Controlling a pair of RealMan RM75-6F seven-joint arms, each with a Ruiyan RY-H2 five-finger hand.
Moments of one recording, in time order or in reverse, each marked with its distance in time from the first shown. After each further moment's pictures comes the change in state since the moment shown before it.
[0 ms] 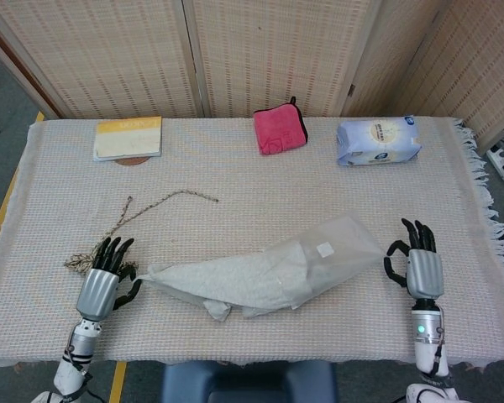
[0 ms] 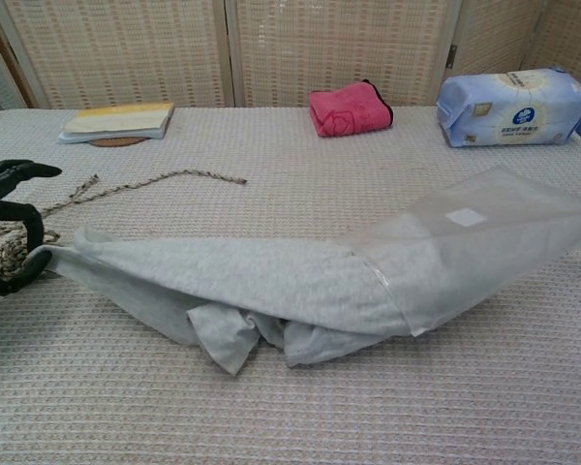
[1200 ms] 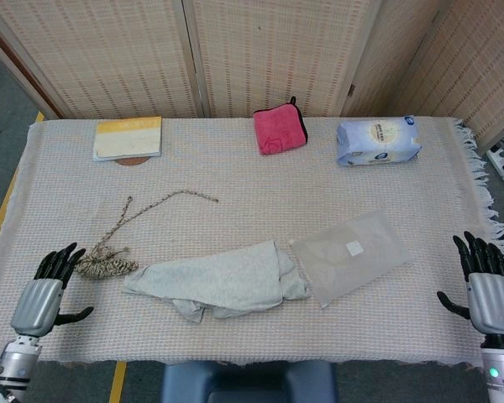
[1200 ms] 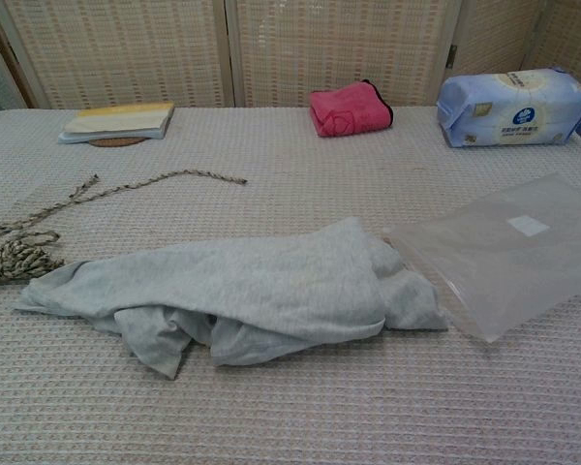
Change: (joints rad) left arm 0.107 0.664 0.077 -0.910 -0.174 -0.179 0.185; right arm -0.197 0.554 -0.141 -0.616 -0.046 0.106 -0.274
